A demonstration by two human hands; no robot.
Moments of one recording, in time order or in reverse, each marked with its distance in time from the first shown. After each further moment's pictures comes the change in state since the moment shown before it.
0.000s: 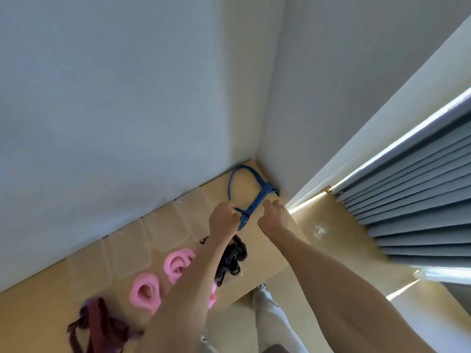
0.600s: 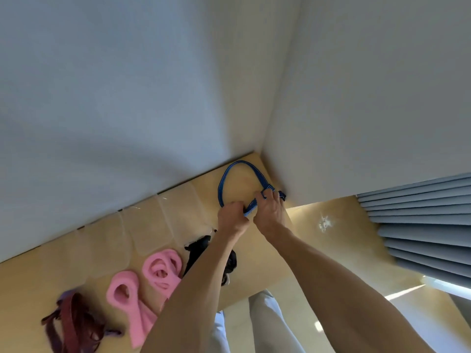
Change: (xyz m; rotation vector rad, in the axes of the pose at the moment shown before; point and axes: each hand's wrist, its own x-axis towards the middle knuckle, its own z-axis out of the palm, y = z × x) left_hand 0.074 0.022 0.066 0.207 -0.148 -0.094; right_hand 0.094 0.022 0.029 -0.163 0.009 -0.238
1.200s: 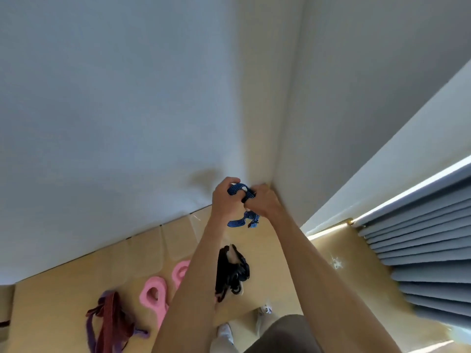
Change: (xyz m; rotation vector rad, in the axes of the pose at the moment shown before) left_hand -0.091 0.023 -0.172 -0.743 0.399 0.095; right_hand -0.054 -0.096 -0.180 0.524 -0.160 0.021
